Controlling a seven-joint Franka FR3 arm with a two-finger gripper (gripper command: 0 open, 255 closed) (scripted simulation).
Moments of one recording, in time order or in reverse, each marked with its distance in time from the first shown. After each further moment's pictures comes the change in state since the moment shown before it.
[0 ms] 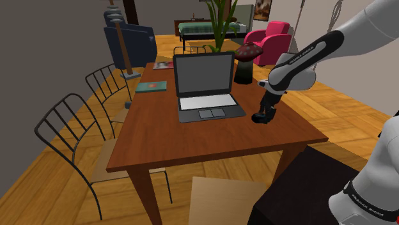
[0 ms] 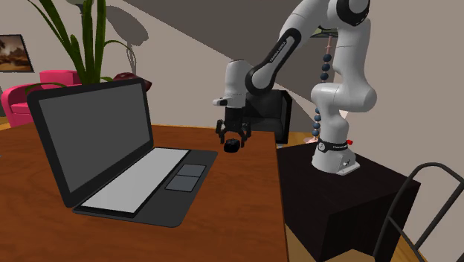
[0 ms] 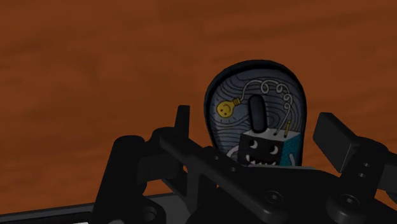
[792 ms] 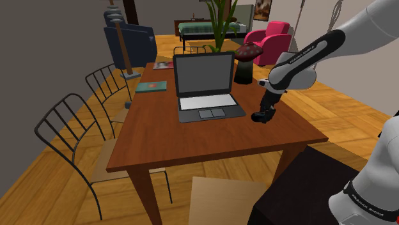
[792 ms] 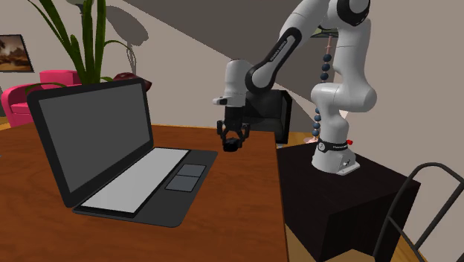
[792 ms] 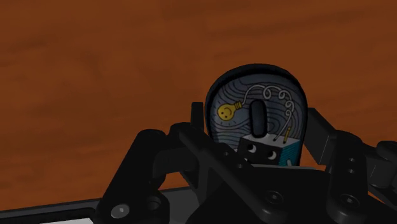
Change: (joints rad) arm -0.001 -0.008 0.001 0.004 -0.010 -0.010 0.009
